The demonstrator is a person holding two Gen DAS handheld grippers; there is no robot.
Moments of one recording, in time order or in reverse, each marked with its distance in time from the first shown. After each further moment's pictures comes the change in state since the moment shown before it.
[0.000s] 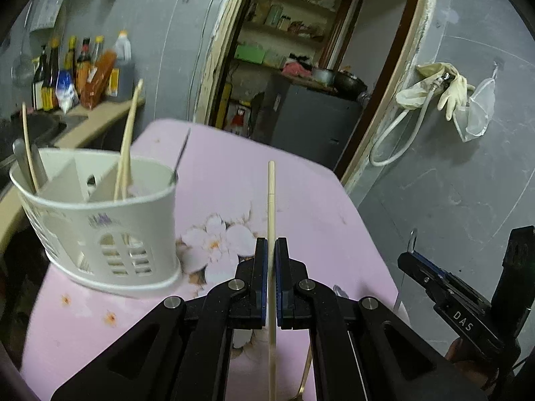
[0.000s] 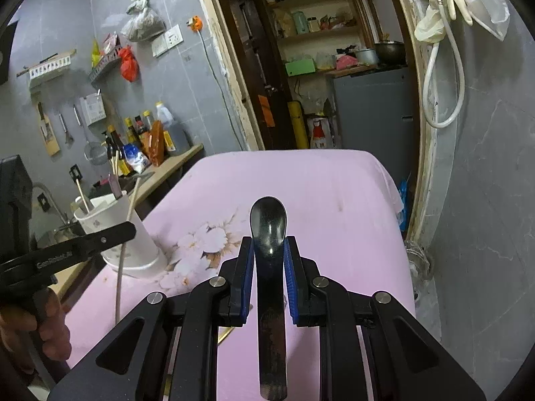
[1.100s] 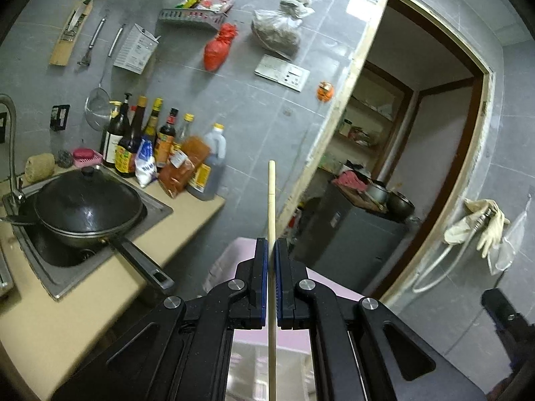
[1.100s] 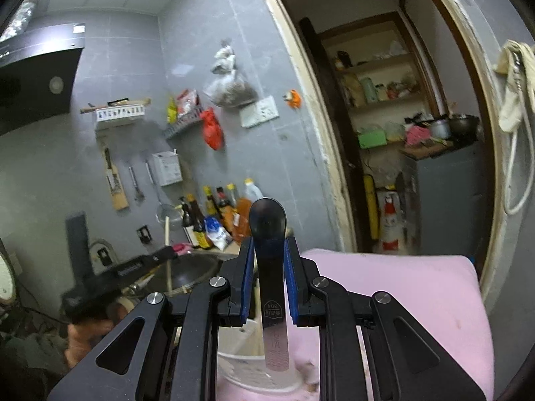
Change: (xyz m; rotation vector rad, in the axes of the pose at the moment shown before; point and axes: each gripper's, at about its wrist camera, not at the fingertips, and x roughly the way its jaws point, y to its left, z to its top) left arm -0.107 0.196 0.131 -0.208 -0.391 0.132; right arm -0.004 0.178 0.108 -0.079 -0.284 0.262
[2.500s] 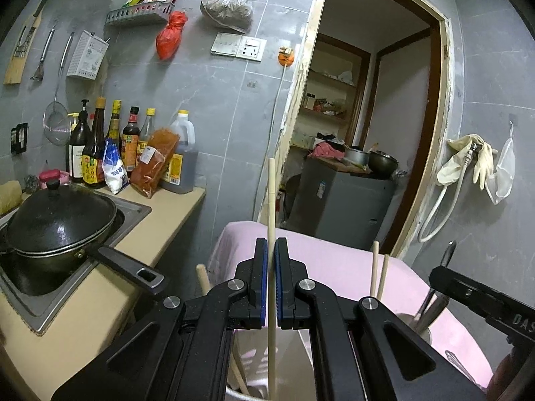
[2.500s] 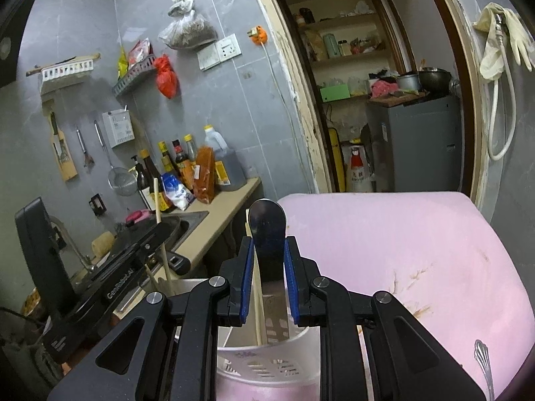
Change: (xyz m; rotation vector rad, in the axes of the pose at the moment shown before) left arm 0.044 0.016 -0.067 0.221 0.051 -0.119; right arm 0.083 0.018 -0.080 0.088 0.185 -0.222
